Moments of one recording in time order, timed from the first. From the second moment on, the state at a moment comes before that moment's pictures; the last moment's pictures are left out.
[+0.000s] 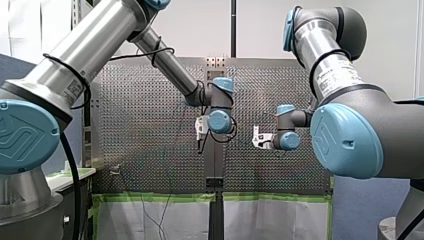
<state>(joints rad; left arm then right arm) -0.79 -2.16 -1.62 -2.60 -2.13 -1.65 1.87 -0.77 1.52 -0.61 1.31 1.62</state>
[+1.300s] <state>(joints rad) -0.85 -1.83 -1.94 -2.46 -2.17 -1.69 1.89 -0.77 1.52 -0.61 1.31 1.63</state>
